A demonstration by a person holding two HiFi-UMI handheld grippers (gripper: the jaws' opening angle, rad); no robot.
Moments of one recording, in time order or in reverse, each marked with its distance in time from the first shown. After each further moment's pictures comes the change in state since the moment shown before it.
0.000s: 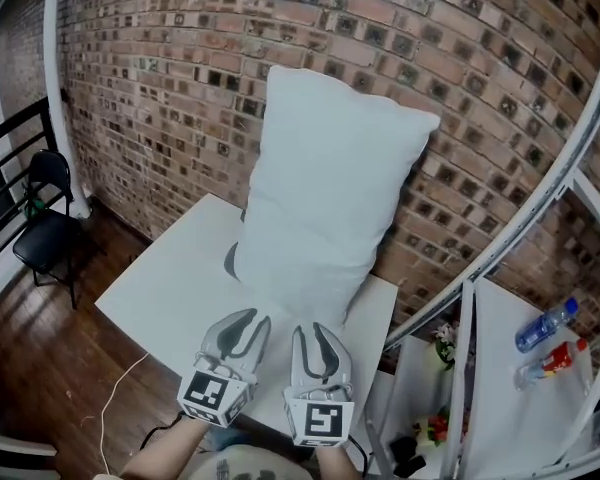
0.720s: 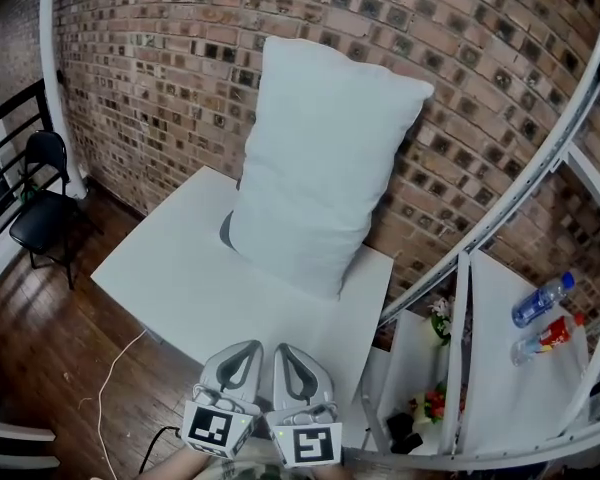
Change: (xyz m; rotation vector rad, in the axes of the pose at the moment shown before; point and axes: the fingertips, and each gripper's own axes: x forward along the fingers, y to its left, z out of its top) left arm -0.088 -0.058 -0.039 -0.003 0.108 0.090; right arm -0.082 0.055 0.002 0.120 -0.011 0.105
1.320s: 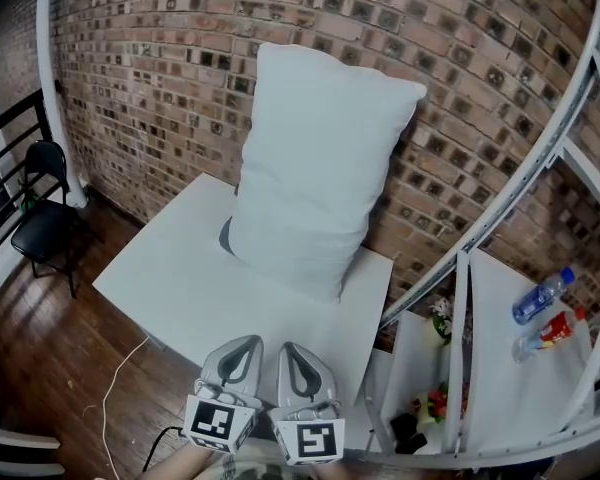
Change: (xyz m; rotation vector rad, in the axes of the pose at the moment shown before) left arm 0.010 0.004 0.003 0.015 0.035 0.003; right arm 0.000 -0.011 -0.013 -0.011 0.055 -0.027
